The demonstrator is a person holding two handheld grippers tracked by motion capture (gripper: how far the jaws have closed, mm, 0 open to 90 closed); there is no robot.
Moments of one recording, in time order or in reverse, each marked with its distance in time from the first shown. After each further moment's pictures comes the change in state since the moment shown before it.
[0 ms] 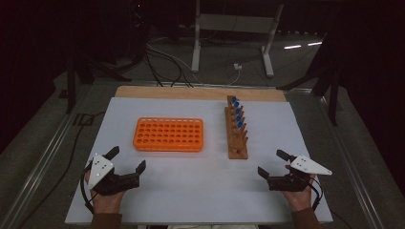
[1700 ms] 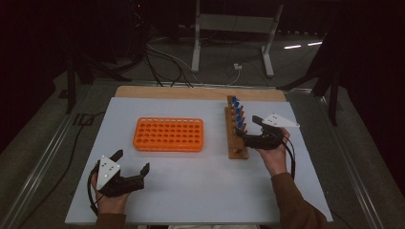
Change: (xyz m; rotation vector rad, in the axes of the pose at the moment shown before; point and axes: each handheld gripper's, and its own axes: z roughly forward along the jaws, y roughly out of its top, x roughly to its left) left arm -0.007 -0.011 0.008 0.039 0.020 0.000; right arm -0.010 0.081 0.102 0.040 -0.010 -0.003
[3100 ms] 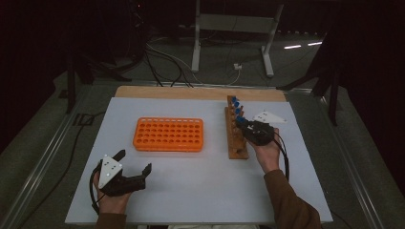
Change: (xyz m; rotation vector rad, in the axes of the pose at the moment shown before) left arm -0.002 0.001 0.003 0.016 -0.023 -0.002; right arm -0.001 -0.003 0.029 0.063 -0.066 -0.011
